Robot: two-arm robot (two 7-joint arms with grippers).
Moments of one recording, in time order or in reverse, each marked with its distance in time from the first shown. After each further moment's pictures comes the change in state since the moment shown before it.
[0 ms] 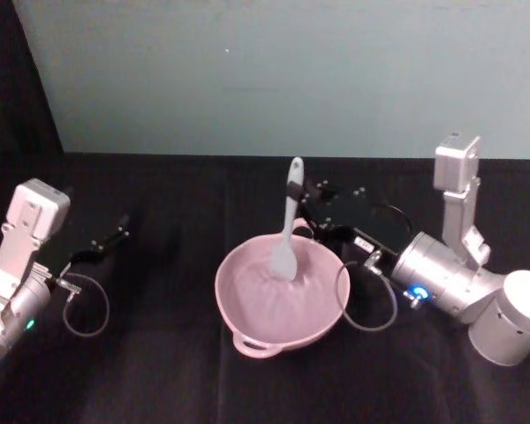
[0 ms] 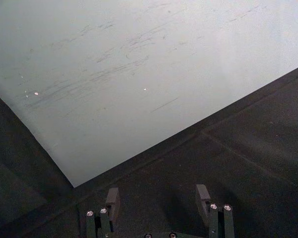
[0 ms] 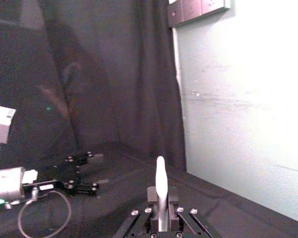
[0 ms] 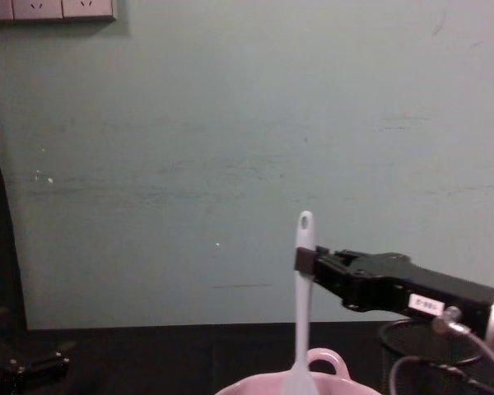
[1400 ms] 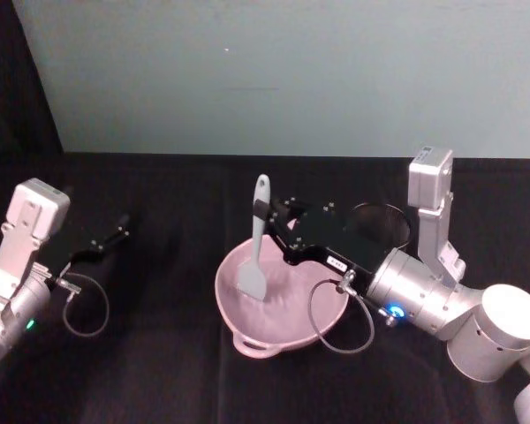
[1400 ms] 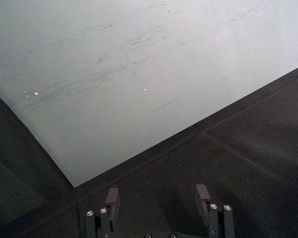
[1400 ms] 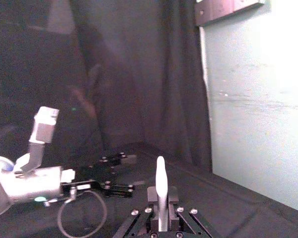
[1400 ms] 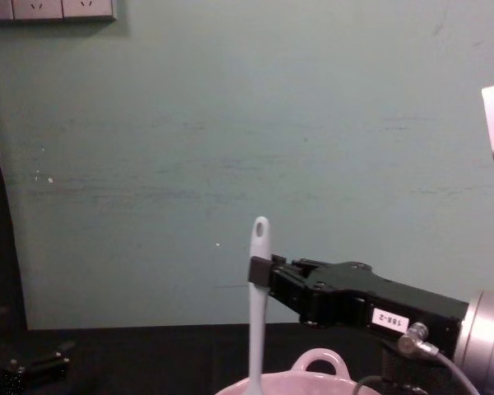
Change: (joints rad) left arm 0.000 0.000 0.000 0.000 0.000 0.000 0.000; right arm -0.041 -0.014 -0.040 -0.075 -0.006 0.015 0.014
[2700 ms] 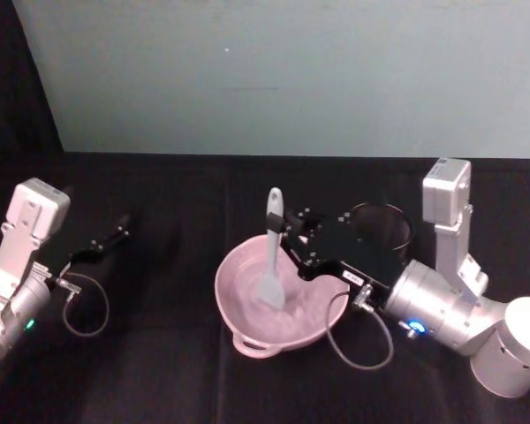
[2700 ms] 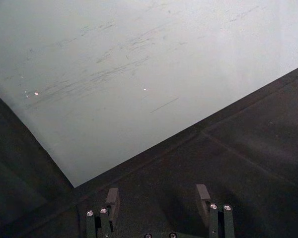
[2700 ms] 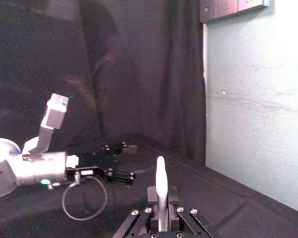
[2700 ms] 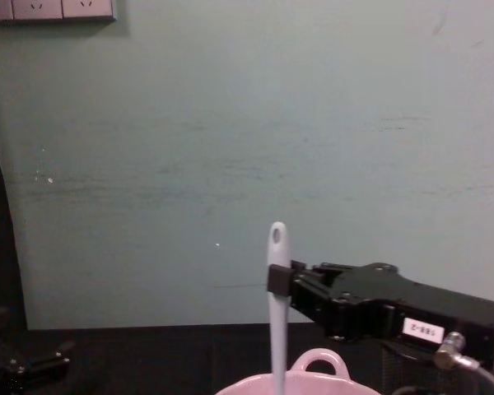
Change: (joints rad) left arm 0.000 0.000 0.000 0.000 0.000 0.000 0.000; right arm -0.071 0.070 0.024 -0.122 -0.052 0.023 -0.035
